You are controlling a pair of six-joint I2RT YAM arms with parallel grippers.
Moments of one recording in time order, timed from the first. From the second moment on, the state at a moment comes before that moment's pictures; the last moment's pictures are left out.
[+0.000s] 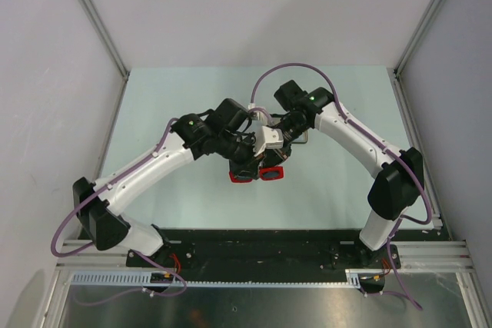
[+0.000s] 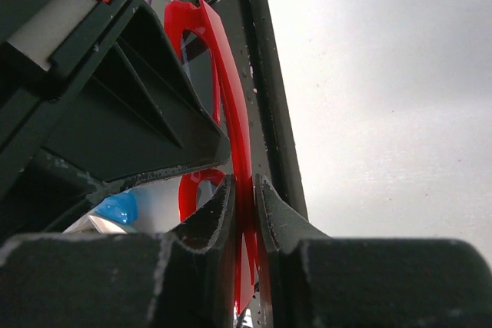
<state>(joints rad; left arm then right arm) -0.83 1.44 1.44 -0.97 0.54 0.38 0.63 1.73 1.65 -1.18 -0.90 -0.32</state>
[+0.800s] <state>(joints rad) -0.79 1.45 1.45 -0.99 0.44 0.38 0.38 1.64 1.64 -1.00 -0.82 -0.08</state>
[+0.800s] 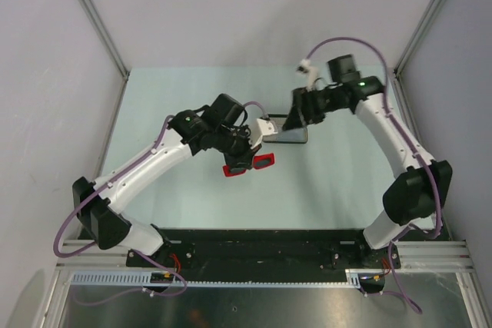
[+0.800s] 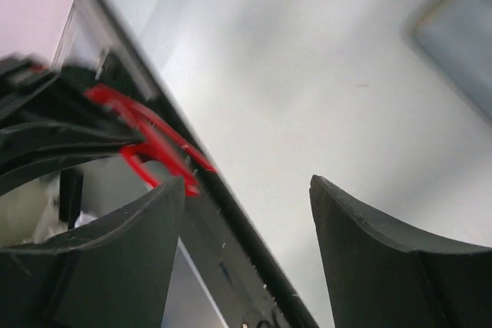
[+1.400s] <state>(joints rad) -0.72 1.45 1.45 -0.79 0.26 0.15 0.24 1.58 1.19 -0.56 -0.14 0.87</state>
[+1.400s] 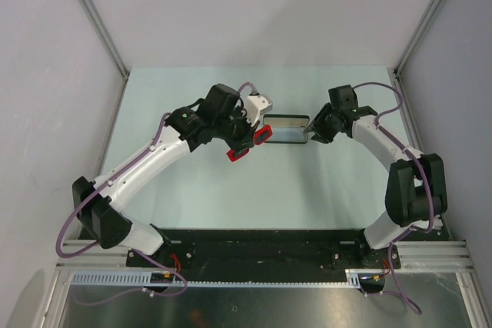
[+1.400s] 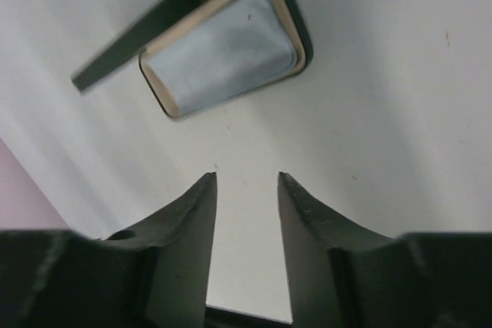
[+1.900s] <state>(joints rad) -0.72 1.46 1.45 -0.74 0.26 0.07 0.26 1.85 1.19 -0.39 0.04 1.02</state>
